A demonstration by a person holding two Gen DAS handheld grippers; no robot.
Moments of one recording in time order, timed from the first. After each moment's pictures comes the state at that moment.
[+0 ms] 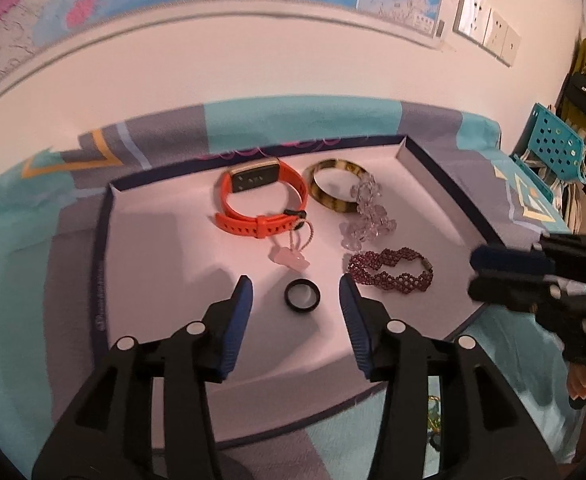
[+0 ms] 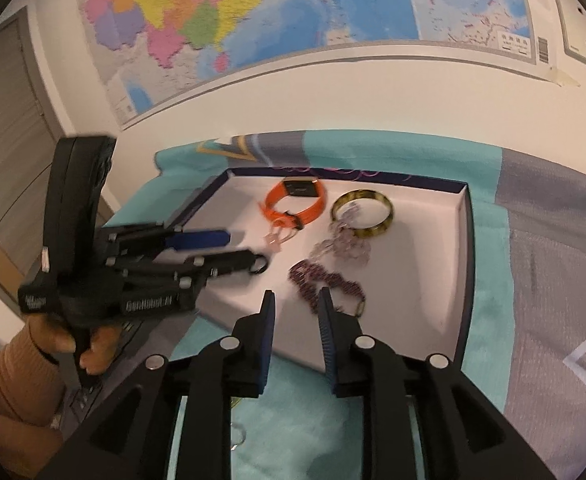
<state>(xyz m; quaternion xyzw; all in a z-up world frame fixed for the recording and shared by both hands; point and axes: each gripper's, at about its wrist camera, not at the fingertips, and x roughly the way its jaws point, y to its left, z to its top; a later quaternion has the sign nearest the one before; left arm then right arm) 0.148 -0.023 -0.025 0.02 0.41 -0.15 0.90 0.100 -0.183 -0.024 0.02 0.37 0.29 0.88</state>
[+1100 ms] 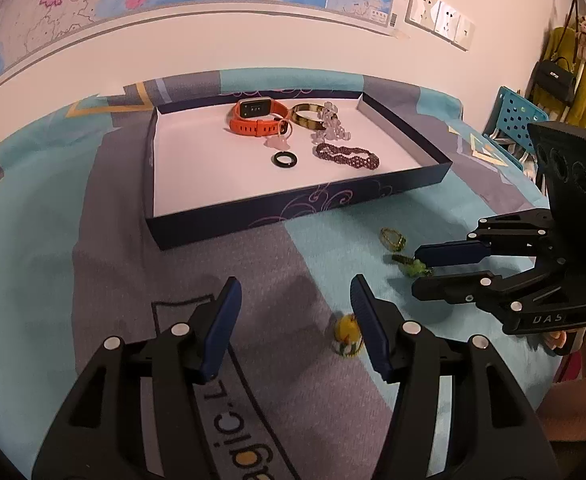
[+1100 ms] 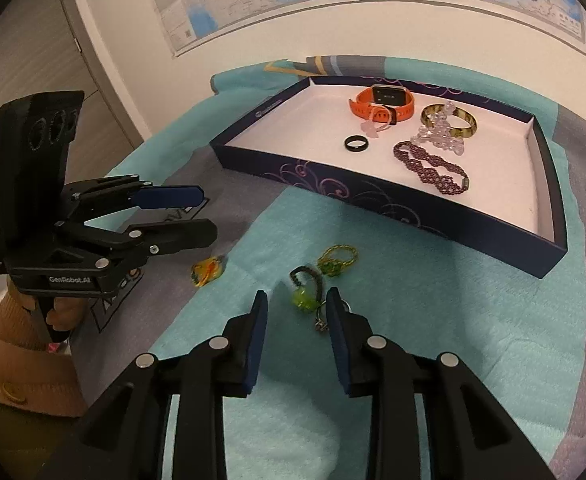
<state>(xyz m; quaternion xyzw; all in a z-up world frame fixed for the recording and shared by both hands) 0.015 0.015 -0.039 0.02 0.41 -0.18 0.90 0.020 -0.141 -0.068 -0.03 0.43 0.35 0.83</state>
